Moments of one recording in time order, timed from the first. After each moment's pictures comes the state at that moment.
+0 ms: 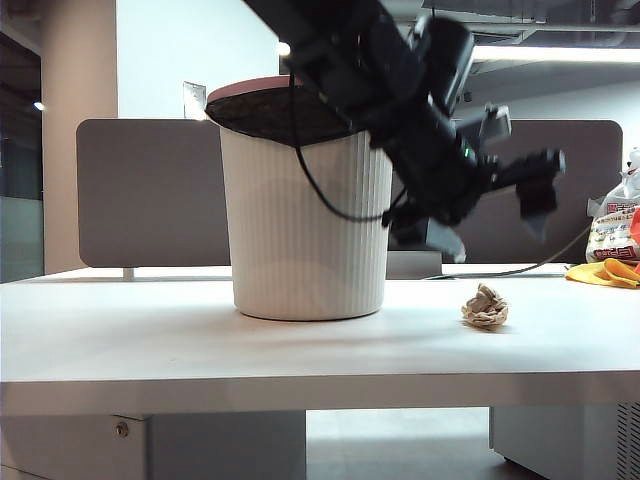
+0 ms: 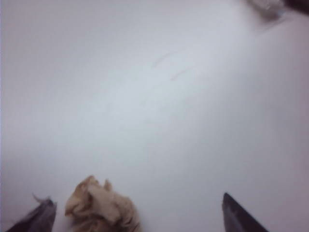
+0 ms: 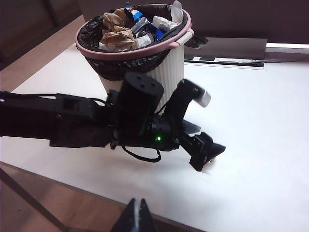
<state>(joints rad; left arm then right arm) -0.85 2.27 1.79 -0.03 -0.02 -0.24 0.60 0.47 1.09 -0.90 0.12 0.23</state>
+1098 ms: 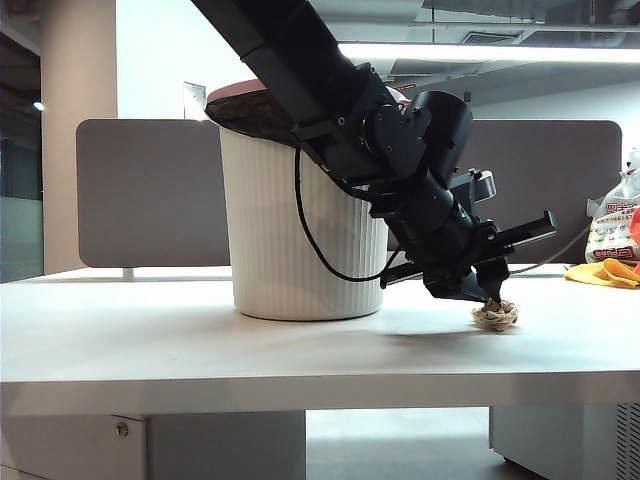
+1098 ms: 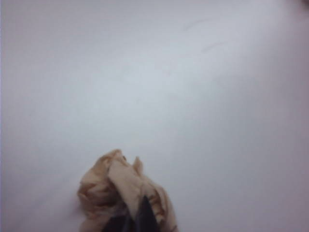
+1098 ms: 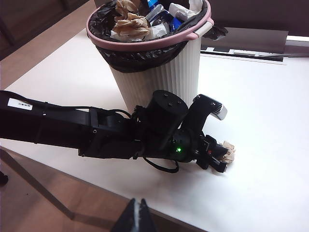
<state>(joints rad) -0.83 2.38 1.79 0.06 -0.01 -0.38 0.60 0.55 1.09 -0.86 0.07 0.21</state>
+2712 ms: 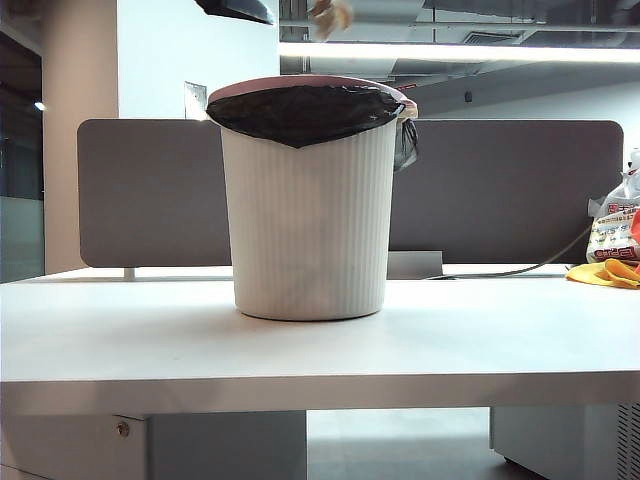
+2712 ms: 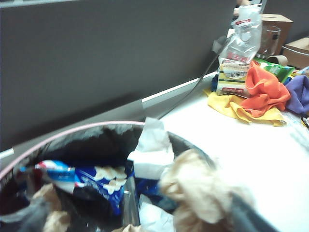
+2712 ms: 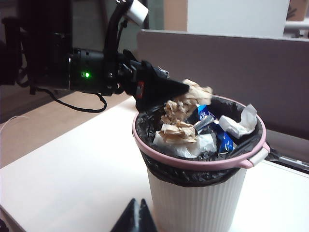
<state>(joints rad) -0.48 1.72 1.79 -0.24 0.13 -0.01 0.61 0.83 1.09 -0.29 -0.07 0.08</state>
